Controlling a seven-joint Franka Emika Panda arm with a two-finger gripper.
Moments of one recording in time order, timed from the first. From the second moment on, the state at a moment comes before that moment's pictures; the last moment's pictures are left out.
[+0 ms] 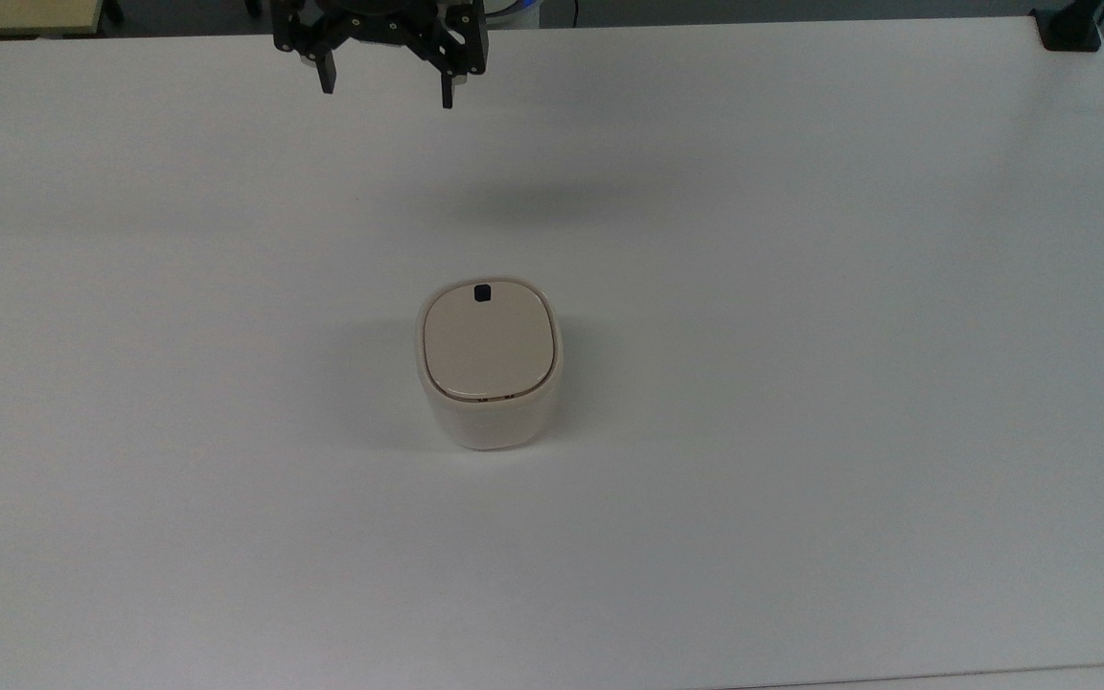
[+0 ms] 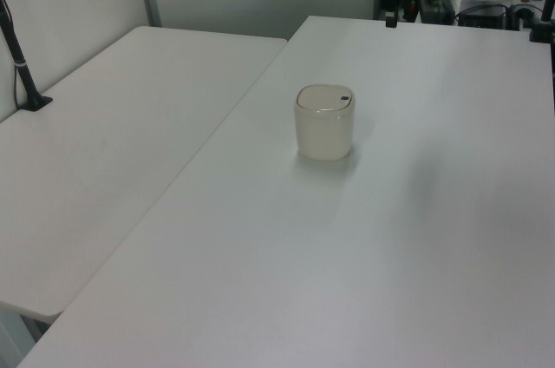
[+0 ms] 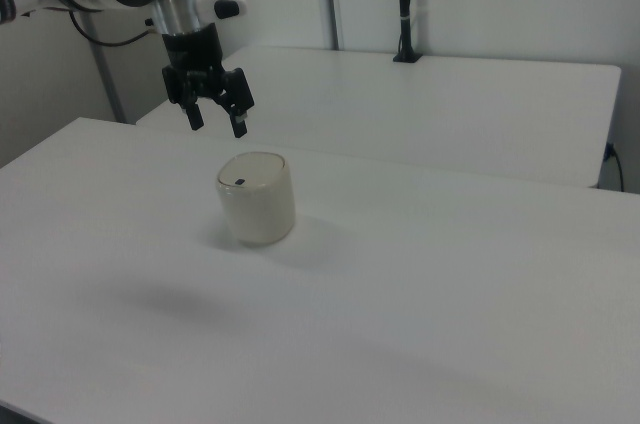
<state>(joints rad) 0.04 0.12 -0.03 -1.50 -0.07 1.62 0.07</state>
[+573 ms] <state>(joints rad) 0.06 0.12 -0.03 -1.50 -0.07 1.60 0.06</state>
